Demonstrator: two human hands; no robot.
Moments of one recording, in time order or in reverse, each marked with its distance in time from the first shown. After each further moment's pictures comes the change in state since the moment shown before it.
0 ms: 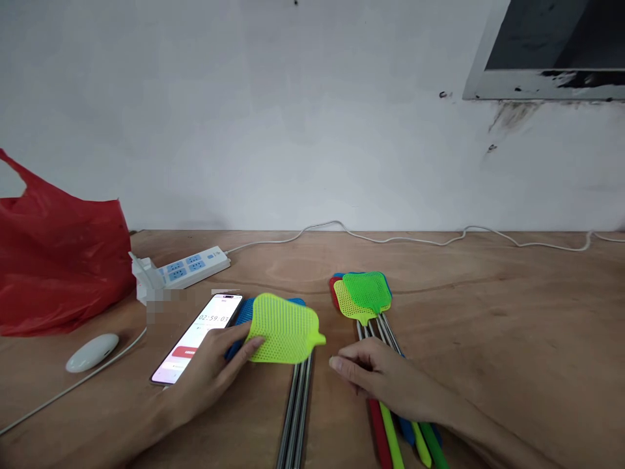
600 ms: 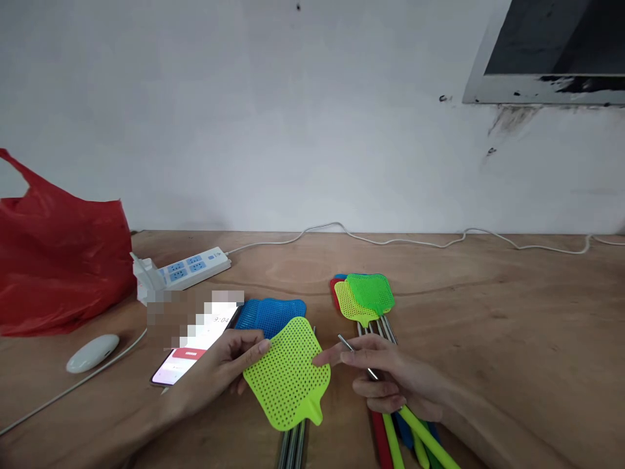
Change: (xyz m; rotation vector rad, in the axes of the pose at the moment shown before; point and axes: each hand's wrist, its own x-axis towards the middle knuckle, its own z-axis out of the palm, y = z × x) left_hand 0.001 -0.003 0.008 -0.626 -0.294 -0.386; right_hand -0.006 -0.005 -0.009 0.719 -0.086 0.182
